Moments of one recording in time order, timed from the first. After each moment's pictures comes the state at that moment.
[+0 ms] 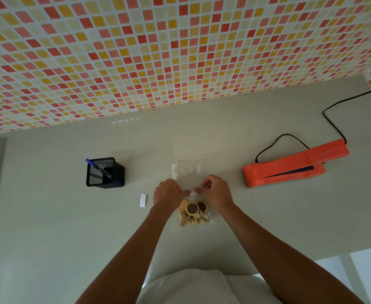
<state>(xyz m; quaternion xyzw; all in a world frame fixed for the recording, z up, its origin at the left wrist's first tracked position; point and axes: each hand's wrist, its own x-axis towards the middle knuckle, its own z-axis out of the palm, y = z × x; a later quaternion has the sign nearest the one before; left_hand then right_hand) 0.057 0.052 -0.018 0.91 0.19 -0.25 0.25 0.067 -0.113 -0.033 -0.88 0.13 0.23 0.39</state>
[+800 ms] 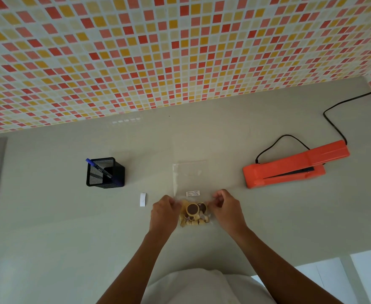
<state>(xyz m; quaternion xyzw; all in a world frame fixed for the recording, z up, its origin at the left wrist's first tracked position) 0.000 0.053 -0.017 0.88 0.25 -0.19 0.36 0.016 -0.142 -0.022 -0.87 0.14 0.20 0.43</state>
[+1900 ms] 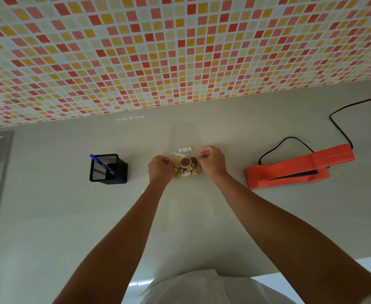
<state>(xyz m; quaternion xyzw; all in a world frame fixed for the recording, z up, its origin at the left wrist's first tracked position) 0.113 0.074 -0.009 0.83 0.35 -0.12 0.42 0.149 -0.087 -0.018 -0.87 0.14 0.15 0.45</state>
